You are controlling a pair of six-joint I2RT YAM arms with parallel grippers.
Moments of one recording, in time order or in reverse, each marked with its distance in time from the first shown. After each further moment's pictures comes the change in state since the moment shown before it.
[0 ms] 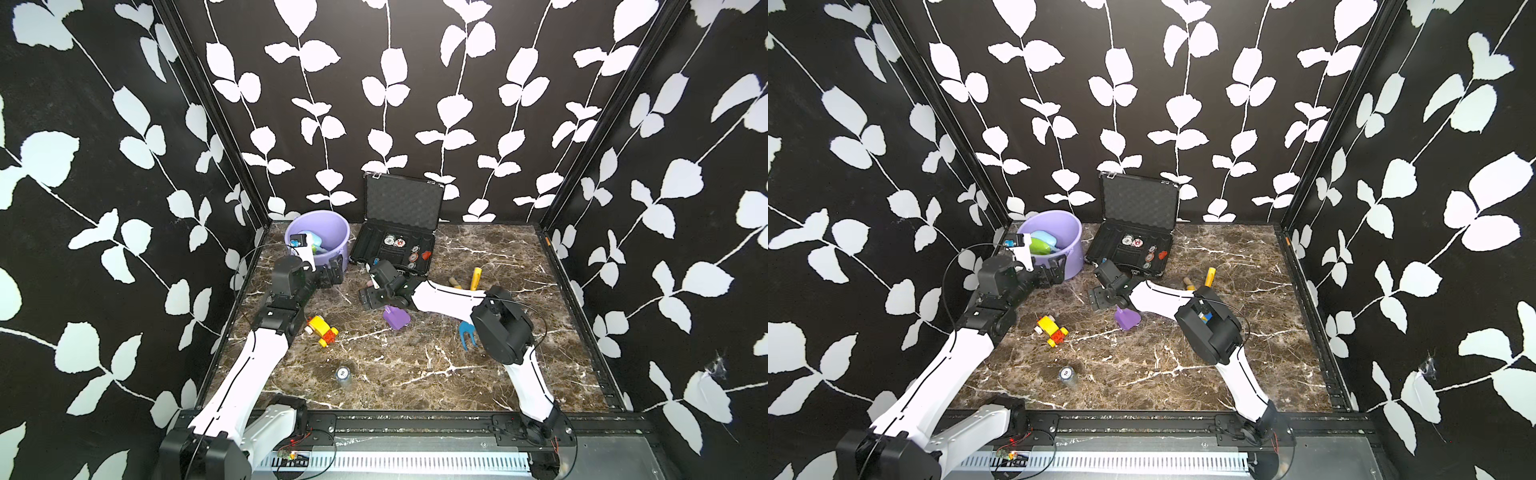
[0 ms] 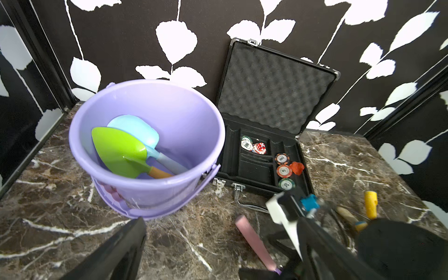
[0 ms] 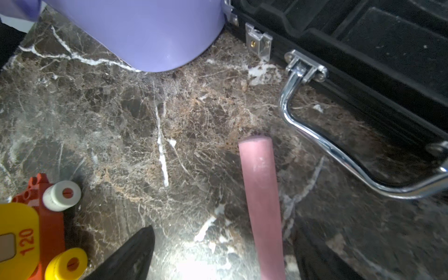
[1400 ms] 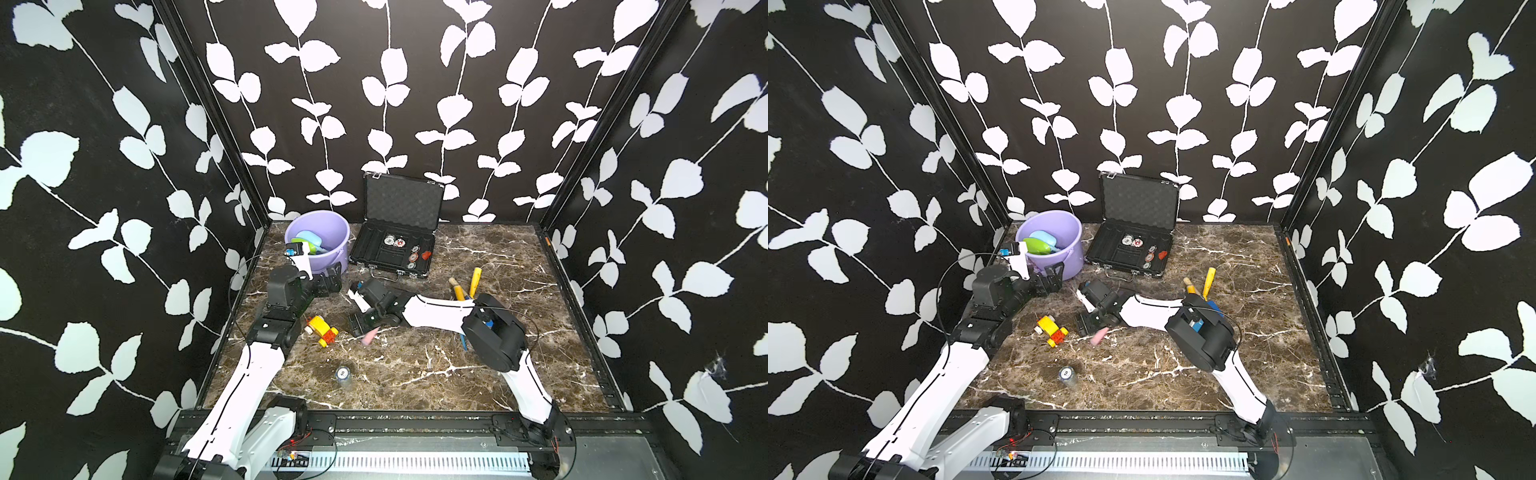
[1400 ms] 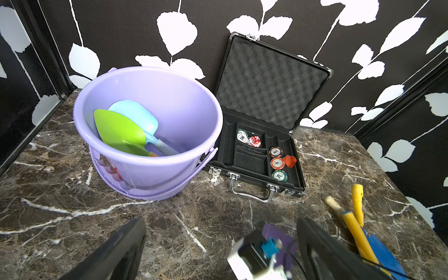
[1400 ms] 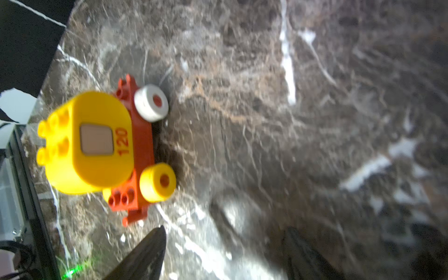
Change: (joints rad) left arm 0.000 -0.078 -0.040 -0.045 0.014 -0.031; right arm 0.114 -0.027 -0.121 0.032 -0.276 0.063
